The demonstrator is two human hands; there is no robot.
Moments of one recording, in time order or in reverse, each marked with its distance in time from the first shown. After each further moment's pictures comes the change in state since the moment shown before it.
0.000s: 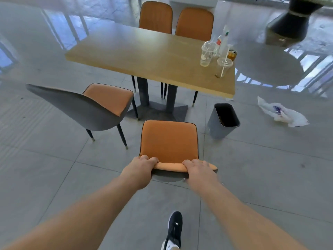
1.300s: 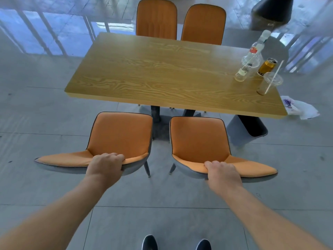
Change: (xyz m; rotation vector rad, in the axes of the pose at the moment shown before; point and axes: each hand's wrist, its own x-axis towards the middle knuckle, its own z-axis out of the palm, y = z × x) left_hand 0.198 -0.406 -0.249 0.457 0.225 0.107; right_hand 0.282 -0.219 -0.073 -0.247 0.106 0.193
